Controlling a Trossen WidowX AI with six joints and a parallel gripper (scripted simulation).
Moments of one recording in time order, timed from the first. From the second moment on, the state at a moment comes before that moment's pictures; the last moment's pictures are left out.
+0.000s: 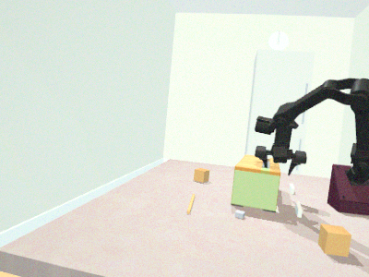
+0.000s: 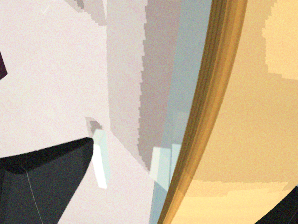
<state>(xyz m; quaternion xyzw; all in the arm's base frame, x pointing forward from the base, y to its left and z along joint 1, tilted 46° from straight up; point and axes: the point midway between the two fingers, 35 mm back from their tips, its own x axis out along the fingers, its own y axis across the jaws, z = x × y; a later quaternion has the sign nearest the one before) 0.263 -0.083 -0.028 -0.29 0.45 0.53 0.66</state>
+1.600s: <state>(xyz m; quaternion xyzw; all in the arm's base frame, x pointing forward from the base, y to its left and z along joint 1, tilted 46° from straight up) 0.232 -0.158 -0.078 -0.28 0.45 0.53 0.66</state>
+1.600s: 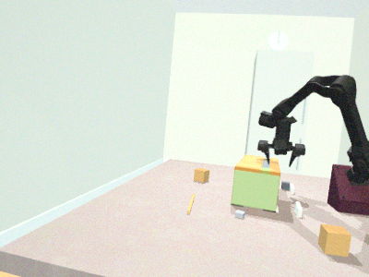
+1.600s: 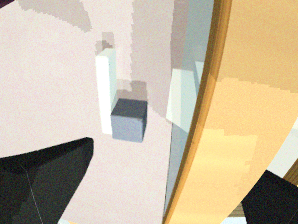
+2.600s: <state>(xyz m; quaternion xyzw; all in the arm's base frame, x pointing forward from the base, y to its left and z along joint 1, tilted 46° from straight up) 0.215 -0.203 -0.057 0.14 0.62 0.20 0.75</state>
